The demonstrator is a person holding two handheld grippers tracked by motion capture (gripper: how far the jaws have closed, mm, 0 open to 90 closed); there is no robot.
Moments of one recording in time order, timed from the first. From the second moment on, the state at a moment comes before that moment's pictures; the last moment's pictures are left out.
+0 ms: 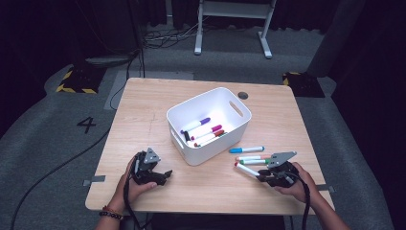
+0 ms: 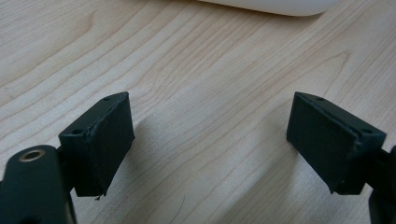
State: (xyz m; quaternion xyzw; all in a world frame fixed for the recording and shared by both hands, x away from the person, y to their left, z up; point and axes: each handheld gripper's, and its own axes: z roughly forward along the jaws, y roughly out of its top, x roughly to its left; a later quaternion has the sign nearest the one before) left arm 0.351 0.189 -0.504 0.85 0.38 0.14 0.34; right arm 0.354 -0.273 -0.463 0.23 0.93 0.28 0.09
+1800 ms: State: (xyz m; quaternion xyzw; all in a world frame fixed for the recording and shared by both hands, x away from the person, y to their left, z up) left arm 0.351 0.188 -0.504 0.85 0.38 0.14 0.34; right arm 0.394 -0.230 -0.322 0.22 0.86 0.44 0.16
